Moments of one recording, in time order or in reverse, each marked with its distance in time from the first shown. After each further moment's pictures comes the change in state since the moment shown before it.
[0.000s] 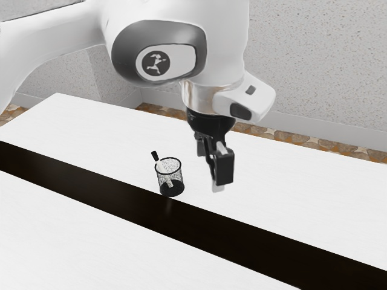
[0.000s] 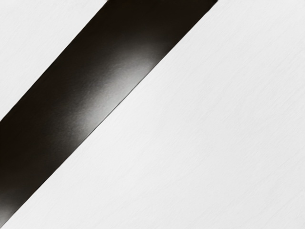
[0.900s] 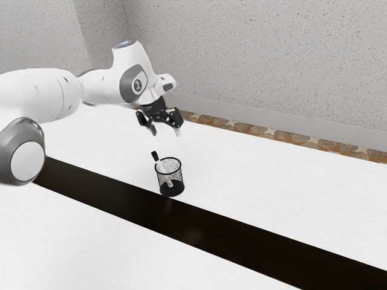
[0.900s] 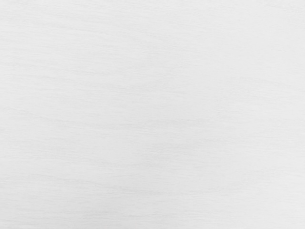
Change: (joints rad) arm 0.540 0.585 0.325 0.165 -0.332 0.641 0.010
